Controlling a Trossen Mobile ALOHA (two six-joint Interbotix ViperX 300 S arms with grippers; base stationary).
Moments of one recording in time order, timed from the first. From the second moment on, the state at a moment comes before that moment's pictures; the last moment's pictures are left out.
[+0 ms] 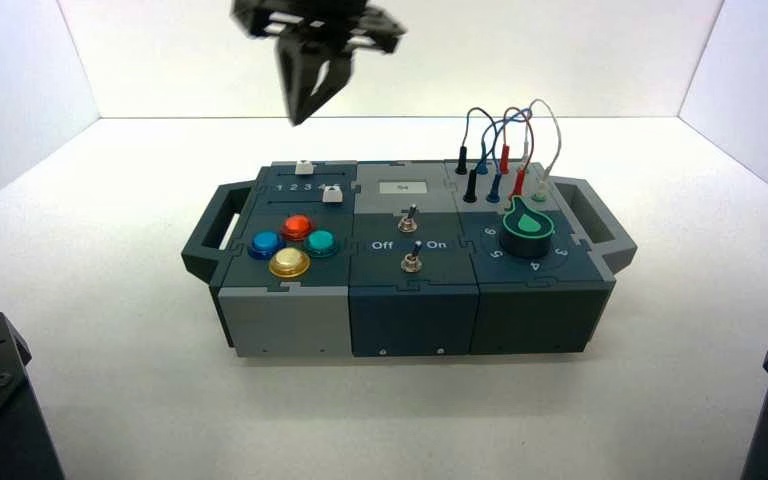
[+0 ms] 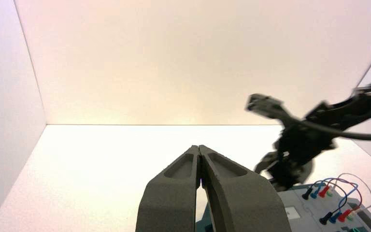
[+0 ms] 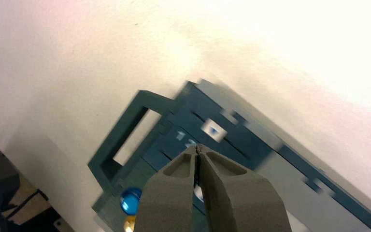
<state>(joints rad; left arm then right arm) -0.13 -1.54 1.21 -0.15 0.54 0.00 0.83 0.32 0.16 0.24 0.76 0.03</state>
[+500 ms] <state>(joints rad) -0.13 -1.54 1.21 -0.15 0.54 0.00 0.85 0.44 0.07 0.26 0.80 0.03</state>
